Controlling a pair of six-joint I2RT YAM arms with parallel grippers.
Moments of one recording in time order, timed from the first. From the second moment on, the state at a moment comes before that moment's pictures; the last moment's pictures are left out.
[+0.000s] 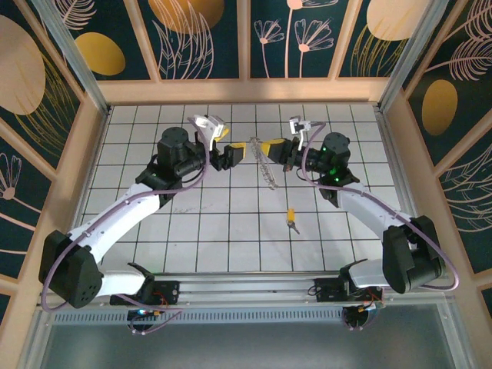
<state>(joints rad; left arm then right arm) -0.55 1.31 1.00 0.18 0.36 -0.12 0.38 1.35 0.80 0.65 -0.86 0.61</state>
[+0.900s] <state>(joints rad) -0.41 1.46 1.11 0.37 0.71 -0.49 0.40 1.48 0.79 1.07 -0.76 0.86</state>
